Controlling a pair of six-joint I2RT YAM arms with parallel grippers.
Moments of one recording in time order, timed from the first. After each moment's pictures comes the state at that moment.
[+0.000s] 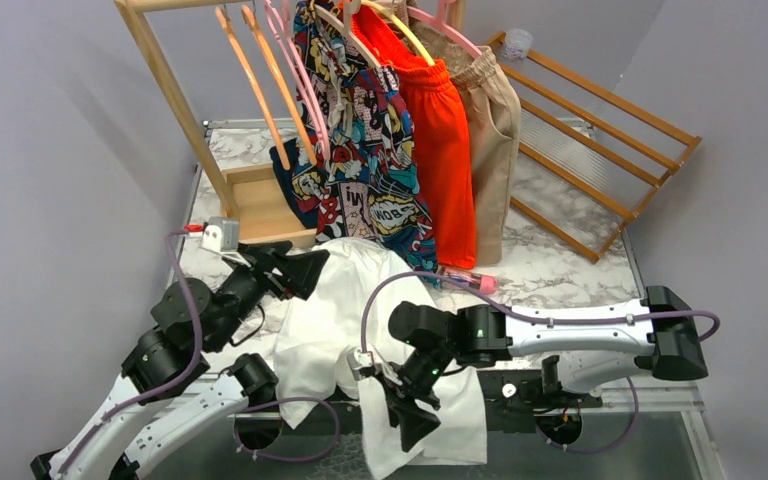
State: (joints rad) left arm -0.83 0.35 0.86 -0.47 -0.27 -0.51; right arm 1.44 1.32 0.93 -0.34 -0.84 0.15
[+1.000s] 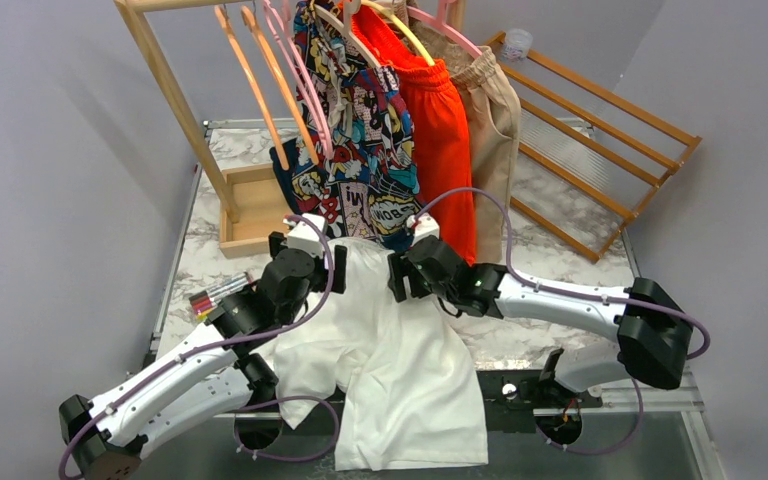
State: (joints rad) left arm -0.83 0.70 0.64 -0.39 -0.50 -0.27; right arm 1.03 1.38 0.84 -0.16 0.31 0.47
